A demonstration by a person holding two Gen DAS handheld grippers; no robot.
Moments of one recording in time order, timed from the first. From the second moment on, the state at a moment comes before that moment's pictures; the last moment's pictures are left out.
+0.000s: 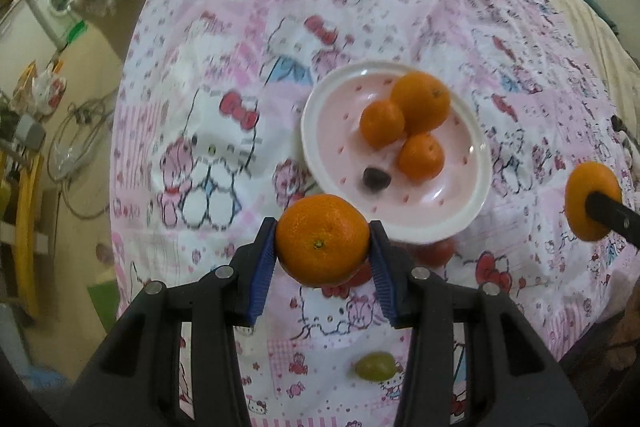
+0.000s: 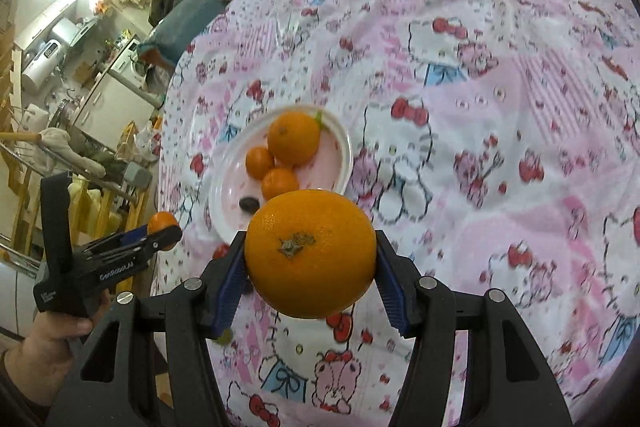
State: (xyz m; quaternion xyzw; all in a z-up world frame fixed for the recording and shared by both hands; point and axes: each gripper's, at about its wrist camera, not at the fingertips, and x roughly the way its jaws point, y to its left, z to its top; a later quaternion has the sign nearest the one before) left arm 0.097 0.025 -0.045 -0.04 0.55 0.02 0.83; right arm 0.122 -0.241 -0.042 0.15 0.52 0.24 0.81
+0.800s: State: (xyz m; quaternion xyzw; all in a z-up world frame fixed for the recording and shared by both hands) left arm 0.179 0.029 -0.056 -0.02 0.55 0.00 0.83; right arm 0.202 -0.206 -0.062 0.12 0.53 0.25 0.80
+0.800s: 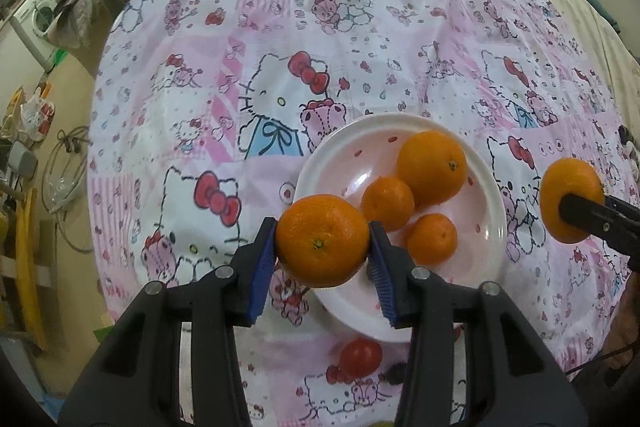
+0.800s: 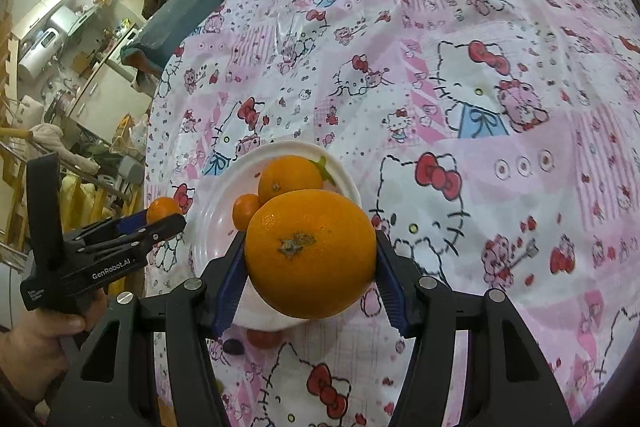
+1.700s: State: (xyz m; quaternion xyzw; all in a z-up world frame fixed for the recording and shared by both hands) left arm 0.196 0.016 -0.102 -0.02 0.58 -0.02 0.81; right arm 0.218 -0.158 -0.118 0.07 0.59 0.26 0.76
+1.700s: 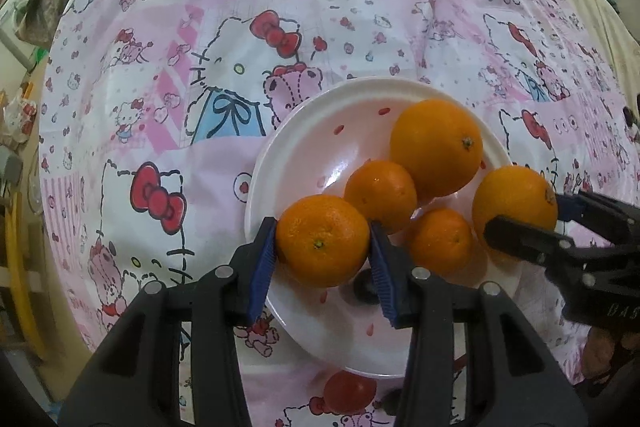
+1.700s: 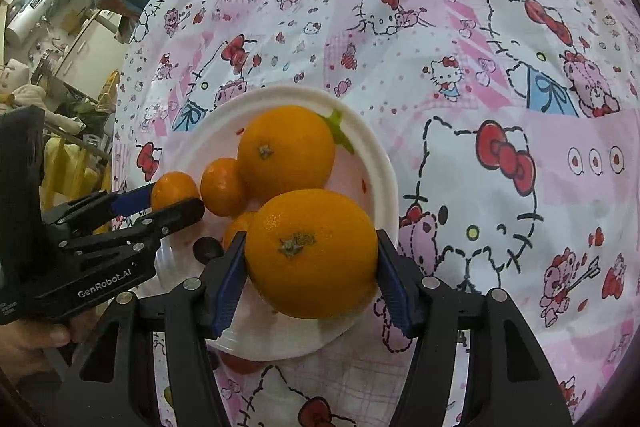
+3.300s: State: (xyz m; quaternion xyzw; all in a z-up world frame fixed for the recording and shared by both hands) left arm 0.172 0.012 -0.069 -0.02 0.54 -0.02 0.84; right arm 0.206 -0.183 -0.071 0.13 0.53 0.26 0.80
